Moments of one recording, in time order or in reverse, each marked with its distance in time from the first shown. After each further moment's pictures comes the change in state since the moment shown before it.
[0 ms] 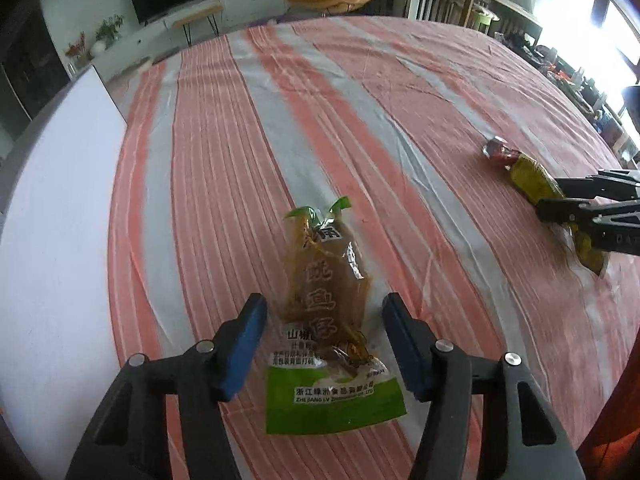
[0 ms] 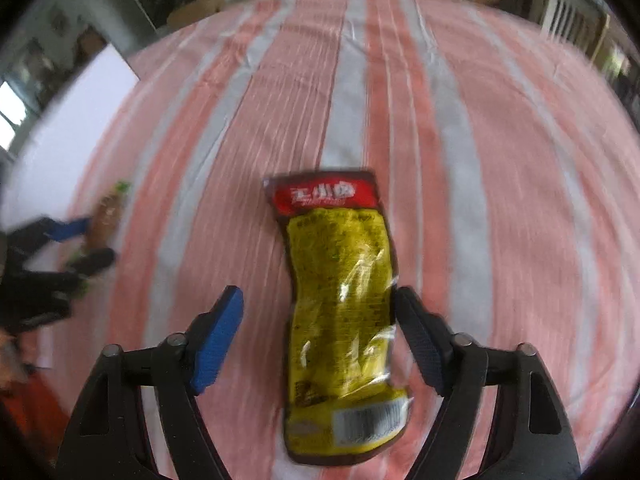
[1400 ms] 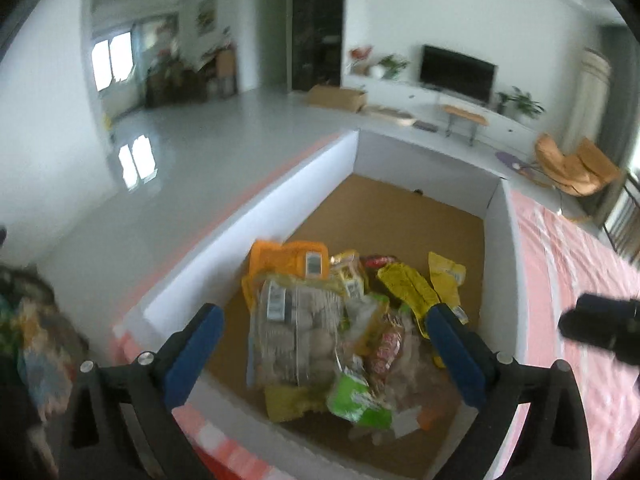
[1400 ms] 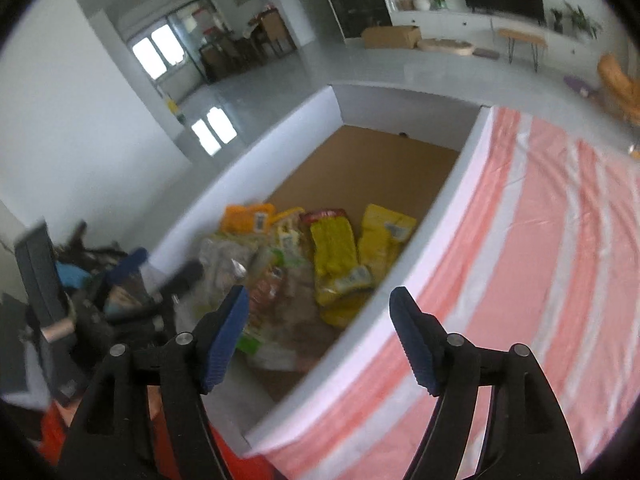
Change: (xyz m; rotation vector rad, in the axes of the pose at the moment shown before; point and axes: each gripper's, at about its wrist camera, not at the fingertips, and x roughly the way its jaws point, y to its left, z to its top) left arm -0.227 0.187 -0.174 -0.794 -0.324 0.501; right arm -0.089 0.341 0.047 -0.401 -0.140 0.477
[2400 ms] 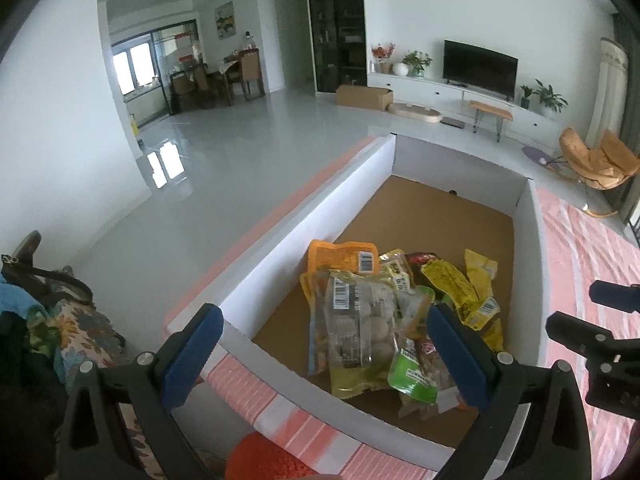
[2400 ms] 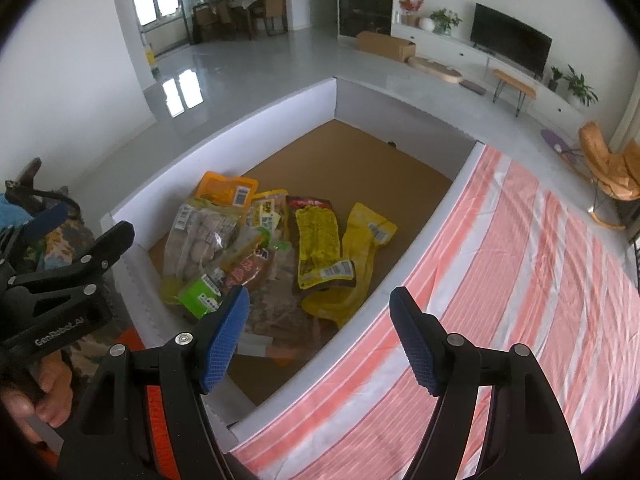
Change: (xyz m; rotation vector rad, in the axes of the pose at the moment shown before) left arm -0.036 0.027 0.002 0.054 -0.020 0.120; right arm 0.013 0.057 -0.005 -0.180 0.038 -0.227
